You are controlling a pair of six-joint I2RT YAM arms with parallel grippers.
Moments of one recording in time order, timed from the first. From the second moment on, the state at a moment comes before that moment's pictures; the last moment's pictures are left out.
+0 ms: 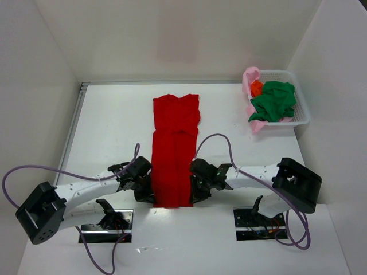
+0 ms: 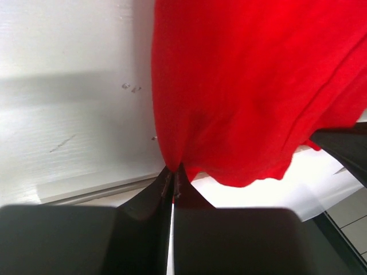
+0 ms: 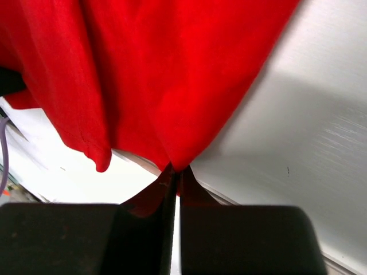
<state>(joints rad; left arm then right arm) -0.74 1.12 0.45 -0.57 0.25 -1.03 1.05 1.43 0.59 -0.25 -0.24 0.97</state>
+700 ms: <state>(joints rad) -0.74 1.15 0.74 -0.65 0.14 -1.00 0.81 1.31 0.75 -0.37 -0.10 0.91</state>
